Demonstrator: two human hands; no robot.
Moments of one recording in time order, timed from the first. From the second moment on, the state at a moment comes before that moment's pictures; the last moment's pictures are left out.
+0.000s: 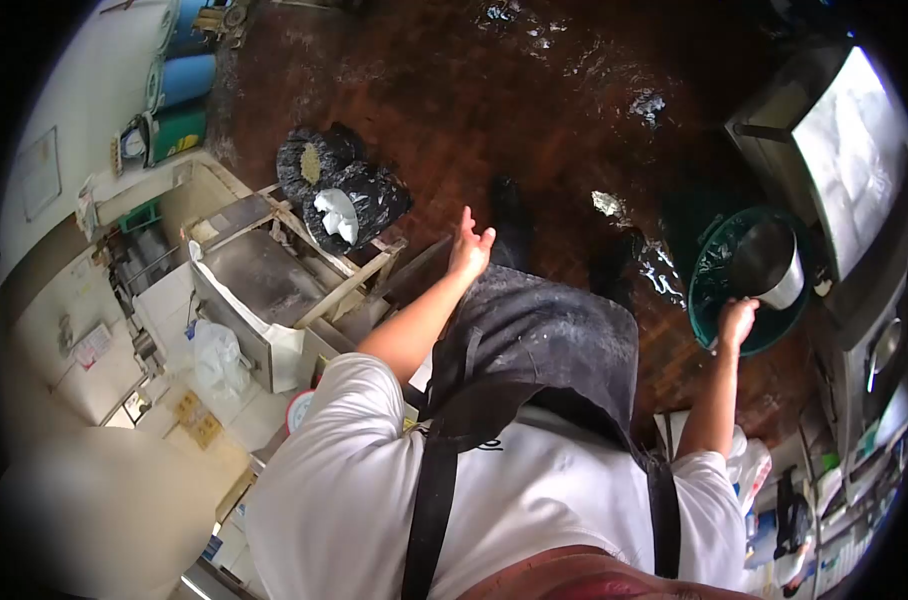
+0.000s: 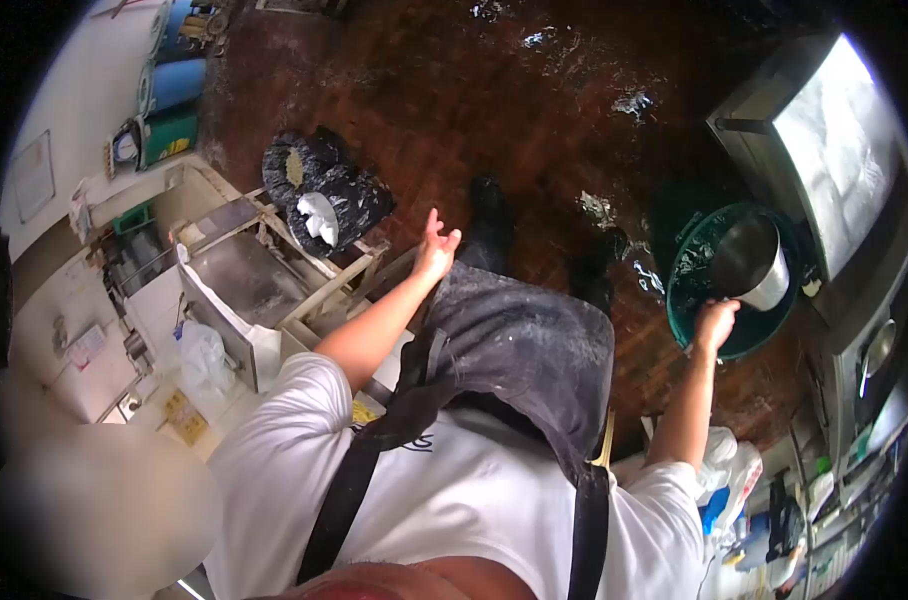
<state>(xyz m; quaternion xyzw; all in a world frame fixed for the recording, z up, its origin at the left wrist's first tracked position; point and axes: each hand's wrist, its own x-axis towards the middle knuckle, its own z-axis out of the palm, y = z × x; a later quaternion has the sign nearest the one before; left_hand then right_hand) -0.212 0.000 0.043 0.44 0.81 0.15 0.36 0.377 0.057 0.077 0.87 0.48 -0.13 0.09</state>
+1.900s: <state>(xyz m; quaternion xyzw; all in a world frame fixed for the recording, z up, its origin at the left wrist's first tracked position) -0.334 0.007 0.082 0.37 0.83 0.21 0.36 0.037 0.217 0.250 0.73 0.54 -0.41 -0.09</state>
